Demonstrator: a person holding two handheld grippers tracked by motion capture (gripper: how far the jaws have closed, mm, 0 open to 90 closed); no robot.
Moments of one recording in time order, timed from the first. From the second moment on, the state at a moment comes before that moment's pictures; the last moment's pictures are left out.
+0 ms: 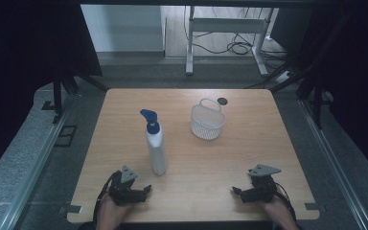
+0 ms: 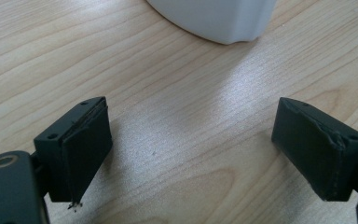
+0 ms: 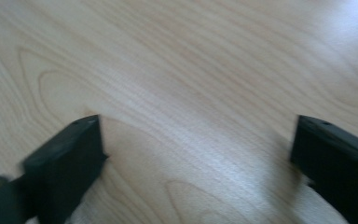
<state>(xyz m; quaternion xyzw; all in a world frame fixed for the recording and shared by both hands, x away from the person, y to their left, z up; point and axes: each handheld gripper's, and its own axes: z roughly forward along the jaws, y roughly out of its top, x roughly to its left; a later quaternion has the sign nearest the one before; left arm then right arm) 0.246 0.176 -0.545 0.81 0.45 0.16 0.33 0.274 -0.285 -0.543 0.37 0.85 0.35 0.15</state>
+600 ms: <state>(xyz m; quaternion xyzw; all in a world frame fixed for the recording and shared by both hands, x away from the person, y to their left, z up) 0.248 0.175 -0.545 0.81 0.44 0.16 0.33 0.274 -0.285 -0.543 0.37 0.85 0.35 0.15</state>
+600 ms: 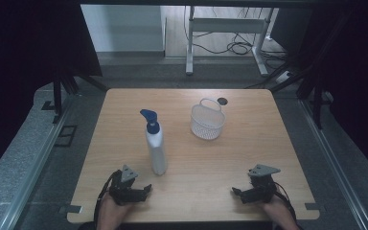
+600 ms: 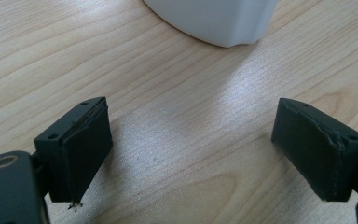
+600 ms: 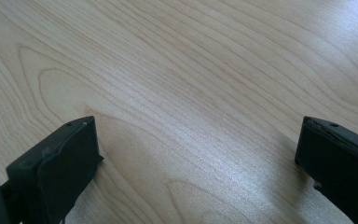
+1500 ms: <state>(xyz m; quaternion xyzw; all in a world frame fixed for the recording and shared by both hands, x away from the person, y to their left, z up) 0.250 0.176 -0.541 0.82 0.45 0.16 0.33 0.274 -0.285 -0.543 0.37 0.85 0.35 0.15</state>
